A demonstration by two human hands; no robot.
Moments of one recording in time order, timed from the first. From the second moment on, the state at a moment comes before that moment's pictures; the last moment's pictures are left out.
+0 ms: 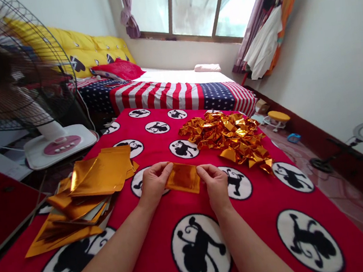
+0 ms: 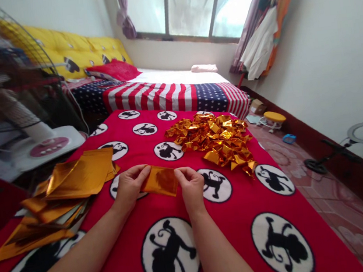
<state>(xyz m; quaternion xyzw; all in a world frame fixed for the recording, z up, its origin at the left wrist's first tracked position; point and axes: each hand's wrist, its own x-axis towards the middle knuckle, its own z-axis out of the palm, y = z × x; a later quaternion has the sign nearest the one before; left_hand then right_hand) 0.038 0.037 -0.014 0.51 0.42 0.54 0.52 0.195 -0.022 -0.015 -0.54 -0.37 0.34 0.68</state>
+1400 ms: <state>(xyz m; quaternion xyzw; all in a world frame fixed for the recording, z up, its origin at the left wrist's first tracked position) 0.047 0.022 -0.004 0.56 0.35 0.47 0.58 0.172 -0.026 -0.008 -0.50 -0.42 0.39 0.66</state>
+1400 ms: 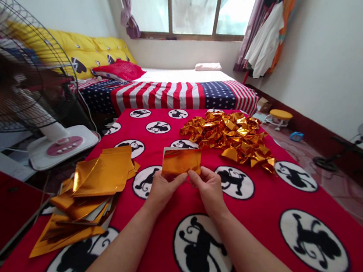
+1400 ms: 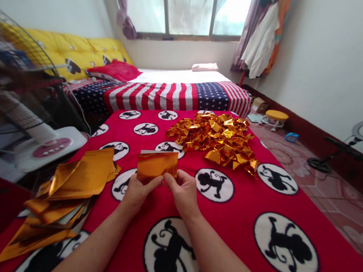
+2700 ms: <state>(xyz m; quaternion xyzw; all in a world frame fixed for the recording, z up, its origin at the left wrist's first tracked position) 0.034 0.031 -0.006 0.57 0.36 0.49 0.56 0.197 -0.027 -0.008 -0.46 -0.33 0.40 0.72</state>
